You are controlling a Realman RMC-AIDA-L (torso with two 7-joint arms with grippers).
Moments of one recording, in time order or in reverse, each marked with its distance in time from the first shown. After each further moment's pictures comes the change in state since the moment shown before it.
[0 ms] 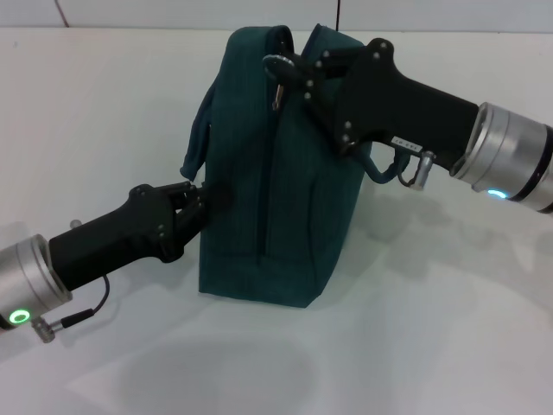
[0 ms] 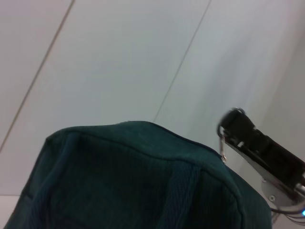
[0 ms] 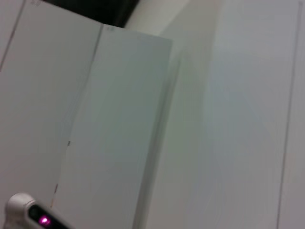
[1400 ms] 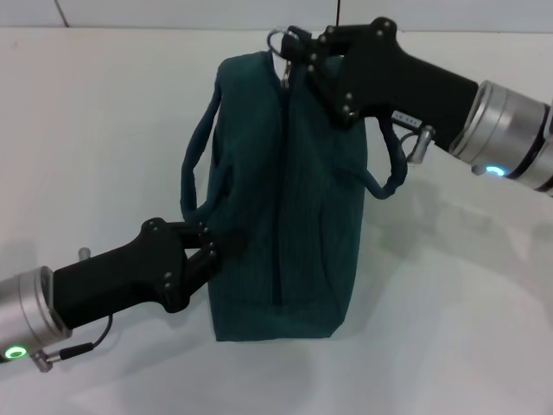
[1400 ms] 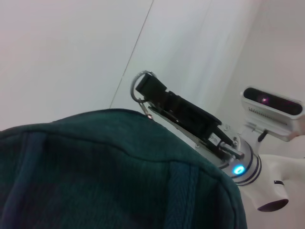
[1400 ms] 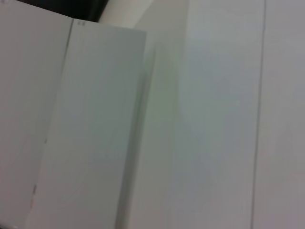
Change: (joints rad) left arm 0.026 0.004 0.045 0.002 0.053 0.087 0.072; right arm 0.023 -0.001 0.041 -0.002 -0.005 0.056 0.060
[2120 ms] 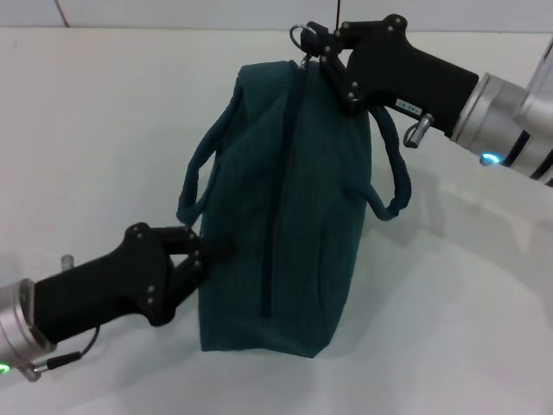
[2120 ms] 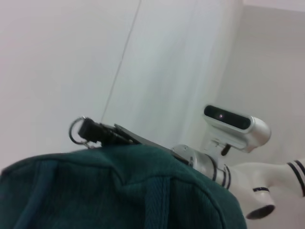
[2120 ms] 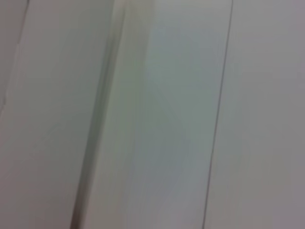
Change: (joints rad) left arm 0.035 0.001 -0.016 0.005 -0.009 0.072 0.075; right arm 0.010 0.004 0.031 0.012 -0.005 0.154 -0.036
